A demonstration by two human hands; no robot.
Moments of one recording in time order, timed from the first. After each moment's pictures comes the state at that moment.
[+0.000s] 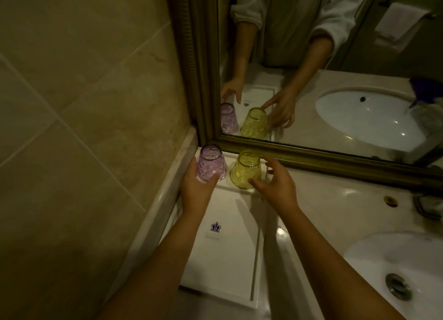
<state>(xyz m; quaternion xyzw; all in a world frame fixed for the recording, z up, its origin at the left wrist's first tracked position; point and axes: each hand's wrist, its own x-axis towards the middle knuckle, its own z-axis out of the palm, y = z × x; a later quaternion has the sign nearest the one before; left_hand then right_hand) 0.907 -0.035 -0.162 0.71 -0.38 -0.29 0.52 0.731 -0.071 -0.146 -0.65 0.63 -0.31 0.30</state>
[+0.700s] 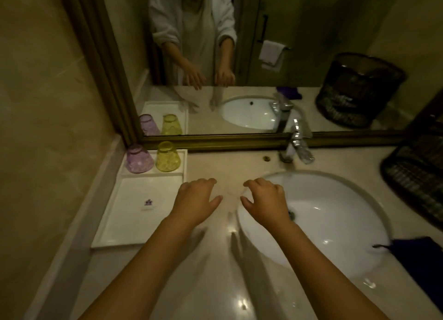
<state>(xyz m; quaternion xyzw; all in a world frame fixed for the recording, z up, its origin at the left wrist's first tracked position) 0.748 0.113 -0.071 0.57 -0.80 -0.12 0.13 0.567 0.136 -0.077 -0.71 0.68 -0.15 0.04</state>
